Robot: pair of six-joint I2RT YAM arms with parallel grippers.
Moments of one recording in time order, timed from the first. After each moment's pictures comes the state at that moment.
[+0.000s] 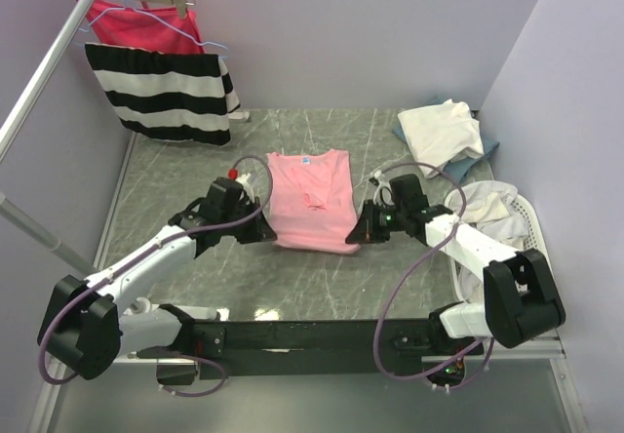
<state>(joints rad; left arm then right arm) -0.51 1.17 0.69 -0.32 0.30 -0.65 0.35 1.31 0.66 -0.25 -0.62 0.48</state>
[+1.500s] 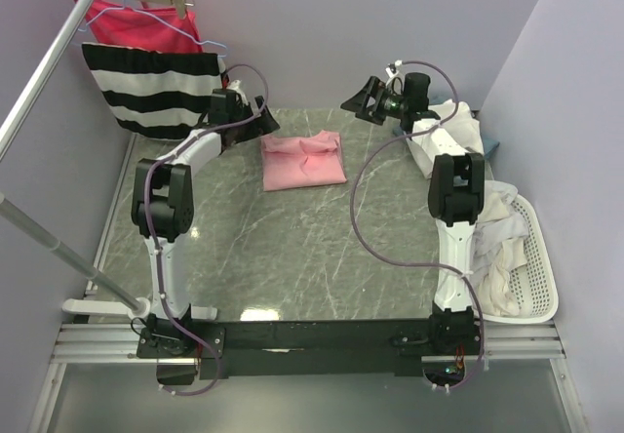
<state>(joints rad) -0.19 2.15 1.68 -0.08 0.26 -0.48 0.08 2.39 2.01 0.03 -0.80 0.62</state>
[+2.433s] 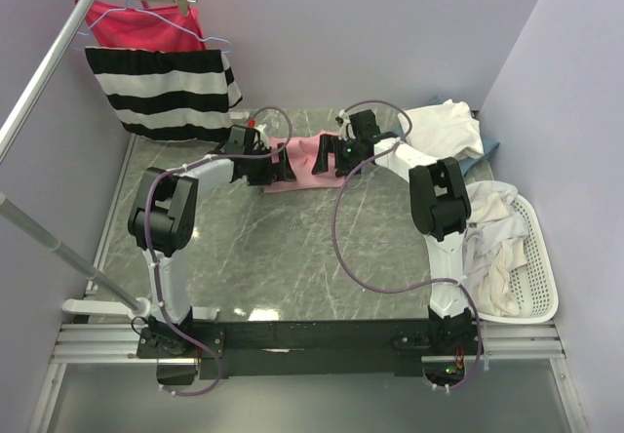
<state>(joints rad) -0.30 2.01 1.34 -0.14 0.39 -0.40 0.33 2.22 1.68 -0.36 -0.47 0.32</state>
